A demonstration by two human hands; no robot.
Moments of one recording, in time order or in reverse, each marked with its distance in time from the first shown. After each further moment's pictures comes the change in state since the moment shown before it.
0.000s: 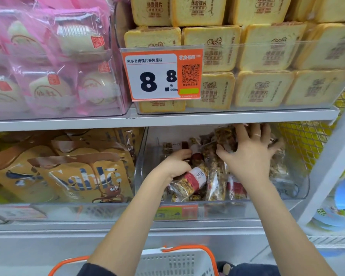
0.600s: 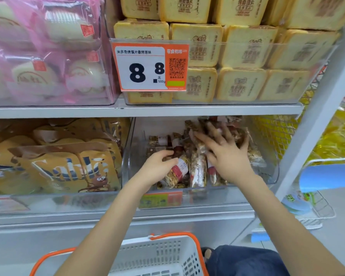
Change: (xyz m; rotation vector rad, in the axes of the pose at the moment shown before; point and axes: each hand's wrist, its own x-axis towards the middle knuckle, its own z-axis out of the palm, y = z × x) left_hand -0.046 -0.012 0.006 0.065 0.184 0.095; right_hand -0.016 0.030 0.009 -0.070 -0.285 -0.344
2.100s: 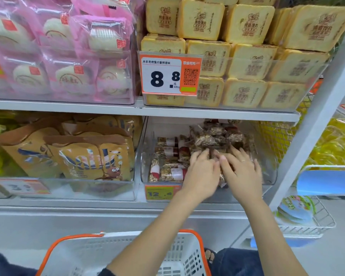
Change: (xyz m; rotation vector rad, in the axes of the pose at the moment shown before) left_hand -0.031 0.034 0.081 0.334 0.136 0.421; right_hand -0.055 -0.012 -0.006 0.311 0.164 0.273
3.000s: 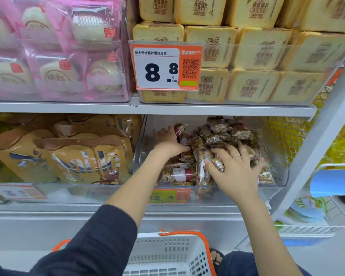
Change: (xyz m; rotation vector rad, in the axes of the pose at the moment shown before) left_hand 0.080 -0.077 -0.059 0.229 -0.111 -0.443; right_hand 0.009 -0.026 0.012 -0.157 -0.090 0.016
